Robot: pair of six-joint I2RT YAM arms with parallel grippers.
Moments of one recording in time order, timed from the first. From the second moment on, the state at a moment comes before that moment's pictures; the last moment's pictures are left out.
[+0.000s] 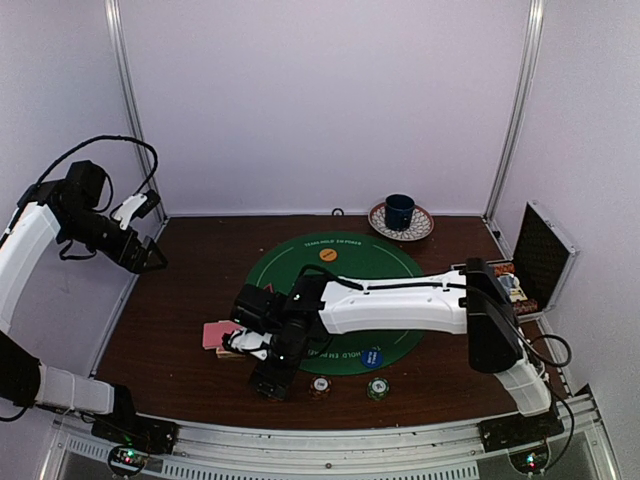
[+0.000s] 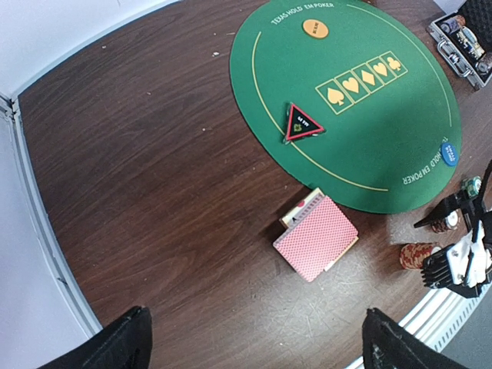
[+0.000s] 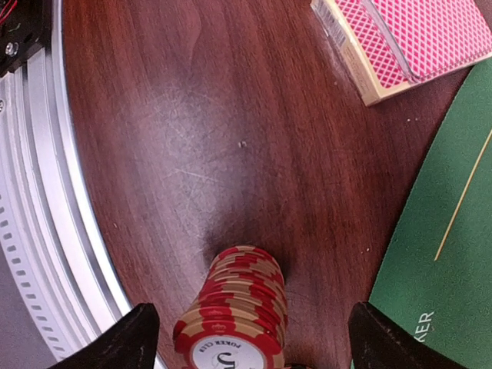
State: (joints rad) left arm 0.03 1.21 1.35 -1.20 0.42 0.47; right arm 1.27 2.29 2.00 -0.92 -0.09 0.03
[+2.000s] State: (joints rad) left arm 0.03 1.20 1.35 -1.21 0.40 0.48; right arm 1.02 2.21 2.04 -0.90 -0.04 0.07
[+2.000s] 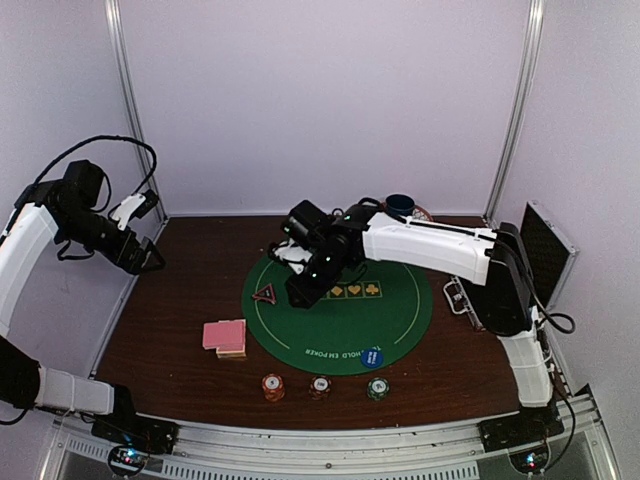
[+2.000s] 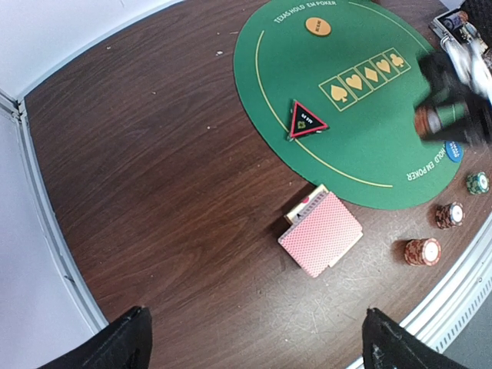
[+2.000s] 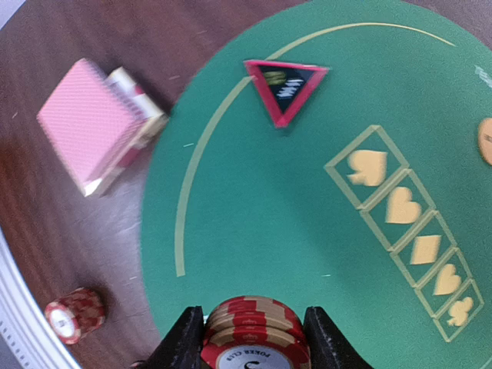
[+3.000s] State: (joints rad) left arm 0.03 1.24 1.35 -1.23 0.41 0.50; right arm 0.57 2.65 2.43 -0.79 0.08 0.16
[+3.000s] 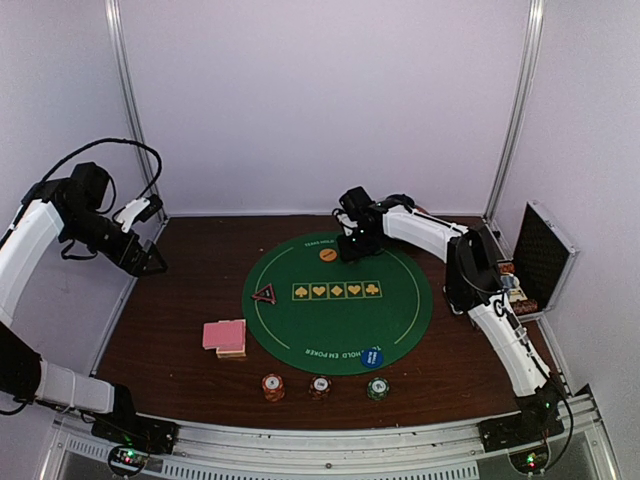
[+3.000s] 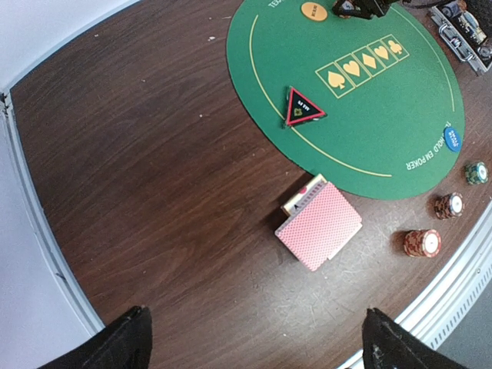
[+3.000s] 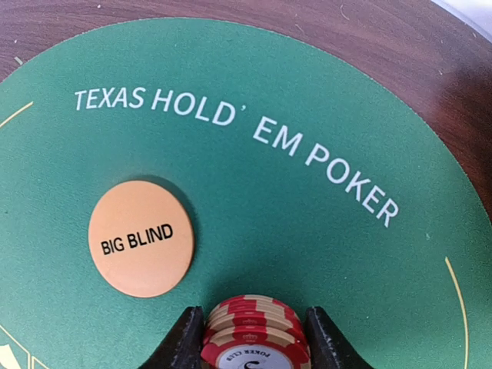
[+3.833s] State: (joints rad) left arm 0.03 1.23 1.35 -1.23 0.41 0.50; right arm 0.69 2.25 2.10 -0.73 0.08 0.13
